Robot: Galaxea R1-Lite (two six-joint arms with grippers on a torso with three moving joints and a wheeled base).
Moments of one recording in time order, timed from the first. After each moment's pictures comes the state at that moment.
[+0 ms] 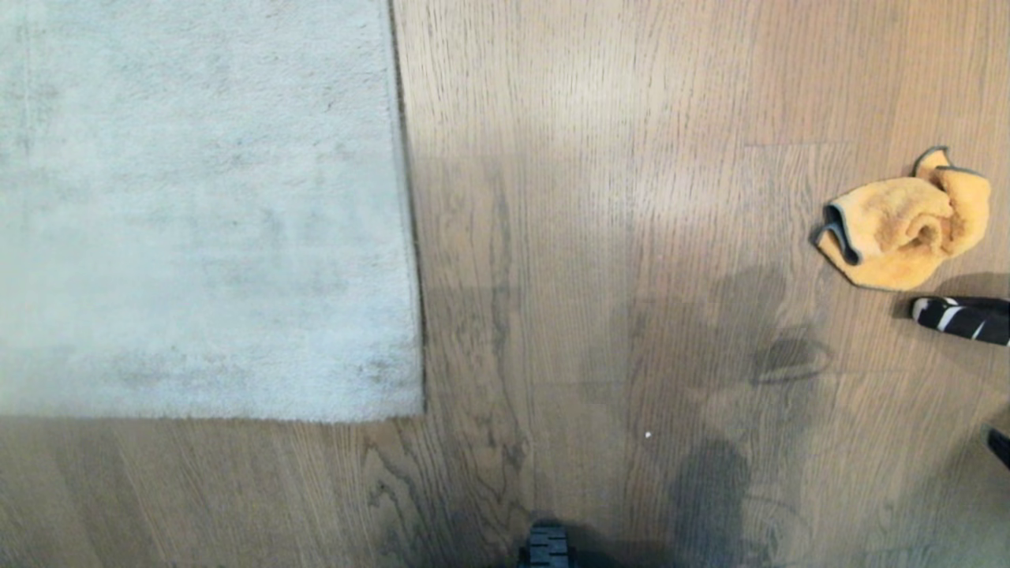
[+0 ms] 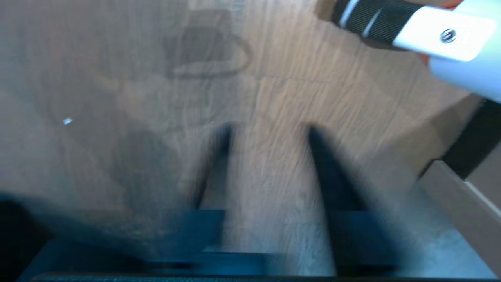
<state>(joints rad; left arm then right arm) -0.01 0.00 0.00 0.03 0.01 -0.02 -0.20 0.81 -0.15 -0.48 0.09 -0.21</state>
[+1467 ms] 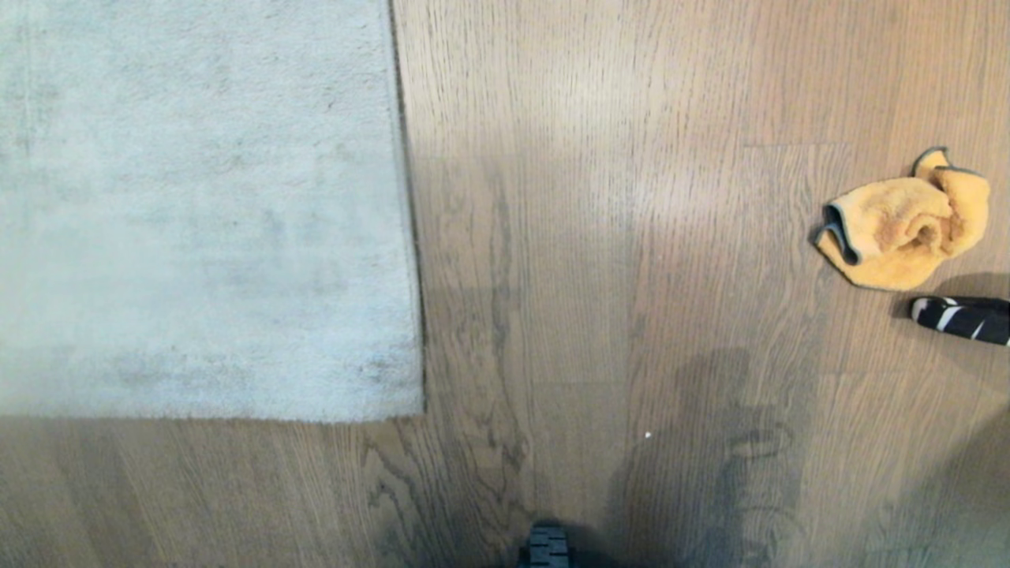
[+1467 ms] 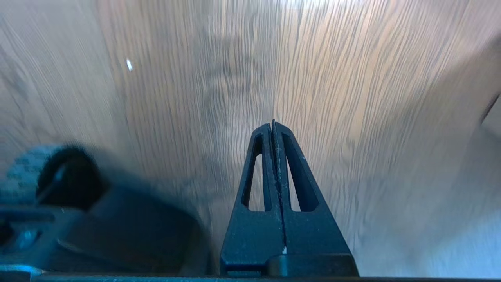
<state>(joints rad) -0.01 0.00 0.00 0.01 0.01 -0.02 -0.01 0.11 0.00 0.01 -0.01 -0.06</state>
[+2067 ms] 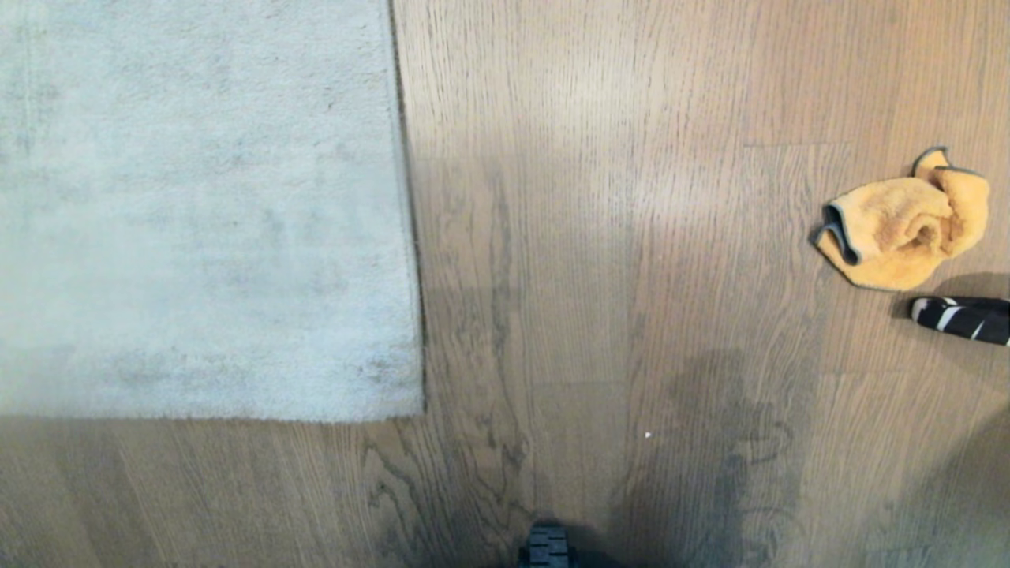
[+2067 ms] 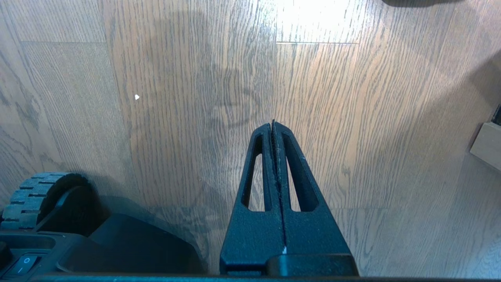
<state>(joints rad) -0.01 0.00 0.00 0.01 0.01 -0.02 0.00 0.00 0.00 0.01 -0.01 -0.06</state>
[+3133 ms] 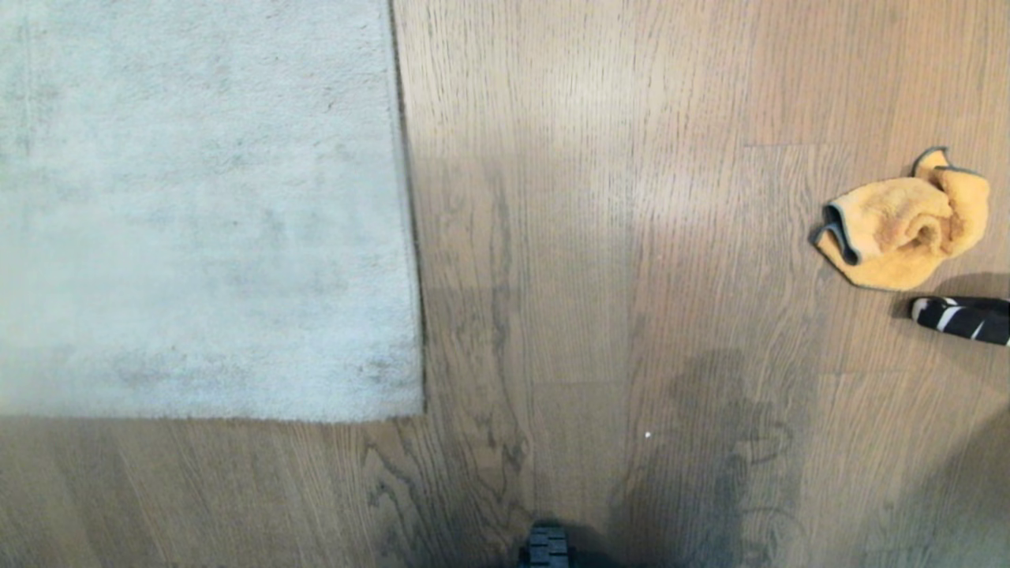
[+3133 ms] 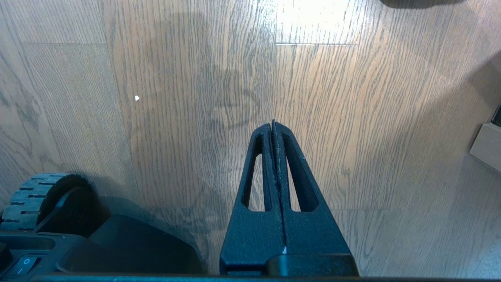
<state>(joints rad) -0.01 0.00 0.00 0.01 0.01 -0.02 0.00 0.00 0.00 0.01 -0.01 -0.06</state>
